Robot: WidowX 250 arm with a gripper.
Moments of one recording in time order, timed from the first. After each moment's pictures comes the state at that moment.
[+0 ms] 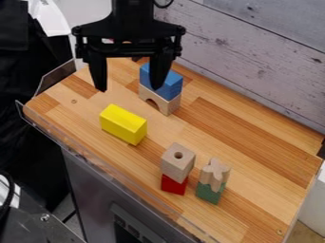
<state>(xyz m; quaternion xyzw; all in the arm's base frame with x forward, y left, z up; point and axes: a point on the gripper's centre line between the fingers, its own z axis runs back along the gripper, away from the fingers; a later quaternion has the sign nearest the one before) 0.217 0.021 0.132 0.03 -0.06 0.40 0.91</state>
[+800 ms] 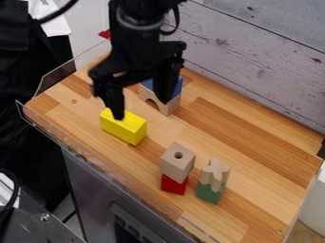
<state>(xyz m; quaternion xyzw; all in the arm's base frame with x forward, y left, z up) 0.218 0.001 0.105 -0.01 -0.08 0.58 0.81</state>
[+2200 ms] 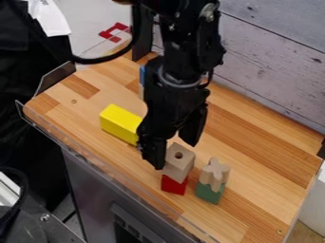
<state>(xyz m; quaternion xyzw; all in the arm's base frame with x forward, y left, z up) 0.222 -0.037 0.054 -0.01 -0.01 0.65 0.76</state>
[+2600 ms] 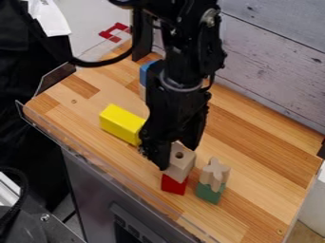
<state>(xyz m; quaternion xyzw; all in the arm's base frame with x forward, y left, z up) 0.223 -0.039 0.051 -0.01 -0.02 0.65 0.76</state>
